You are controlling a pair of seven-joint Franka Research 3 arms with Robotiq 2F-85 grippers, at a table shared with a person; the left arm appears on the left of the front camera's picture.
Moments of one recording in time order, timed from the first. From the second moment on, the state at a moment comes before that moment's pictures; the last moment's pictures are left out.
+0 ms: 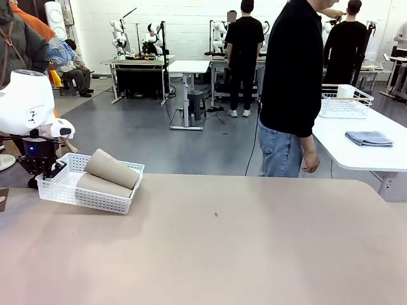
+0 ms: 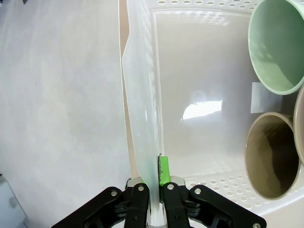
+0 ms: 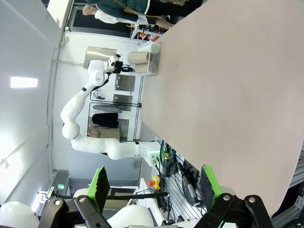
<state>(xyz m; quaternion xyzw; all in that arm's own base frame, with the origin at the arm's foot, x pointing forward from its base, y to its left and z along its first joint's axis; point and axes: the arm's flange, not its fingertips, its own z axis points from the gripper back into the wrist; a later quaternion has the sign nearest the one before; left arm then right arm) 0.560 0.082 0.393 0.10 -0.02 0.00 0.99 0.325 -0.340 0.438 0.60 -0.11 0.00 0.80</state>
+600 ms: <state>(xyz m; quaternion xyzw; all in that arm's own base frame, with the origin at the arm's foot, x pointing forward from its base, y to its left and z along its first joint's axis) 0.563 0.085 0.385 0.11 0.01 0.00 0.99 0.325 -0.340 0.438 0.60 -0.11 0.00 0.80</state>
